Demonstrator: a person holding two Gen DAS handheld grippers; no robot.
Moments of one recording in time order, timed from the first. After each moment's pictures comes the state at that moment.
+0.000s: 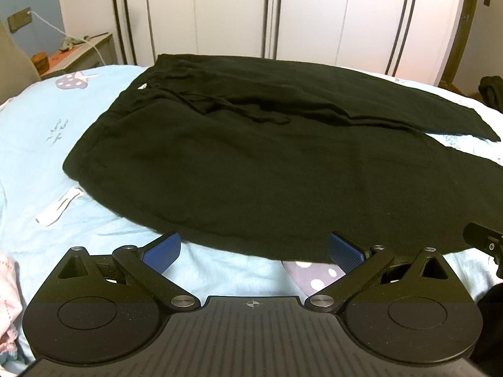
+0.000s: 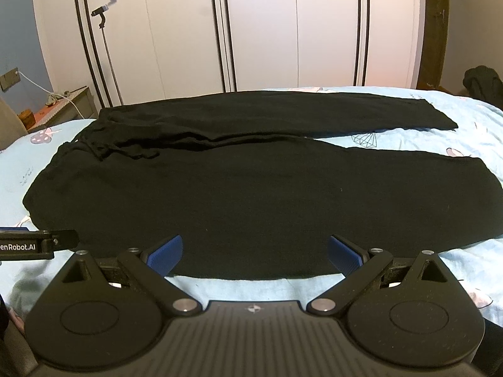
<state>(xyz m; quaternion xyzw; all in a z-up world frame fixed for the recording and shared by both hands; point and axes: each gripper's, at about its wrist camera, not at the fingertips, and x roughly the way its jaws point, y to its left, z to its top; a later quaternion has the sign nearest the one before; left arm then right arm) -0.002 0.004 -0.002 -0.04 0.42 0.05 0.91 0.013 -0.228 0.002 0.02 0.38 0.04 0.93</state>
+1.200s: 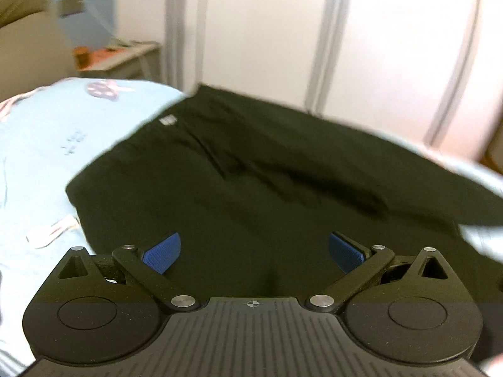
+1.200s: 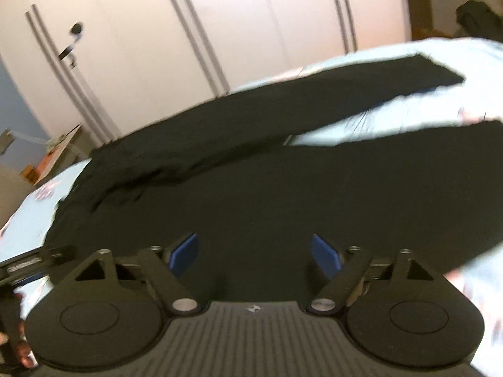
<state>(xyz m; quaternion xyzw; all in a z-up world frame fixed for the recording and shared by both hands) 0.074 0.018 0.005 -0.12 0.33 0.17 0.92 0.098 -0.299 -0.005 0.14 0.40 0.04 0.90</state>
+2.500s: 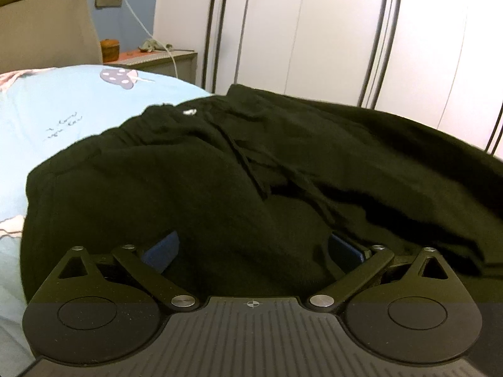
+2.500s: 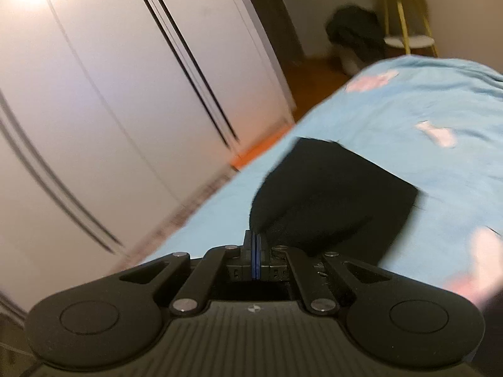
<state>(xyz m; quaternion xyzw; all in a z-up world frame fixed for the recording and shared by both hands) 0.144 0.062 -0.081 -0.14 0.28 0.22 0.92 0.307 -0.471 0.007 0.28 0.27 -0.19 0.90</state>
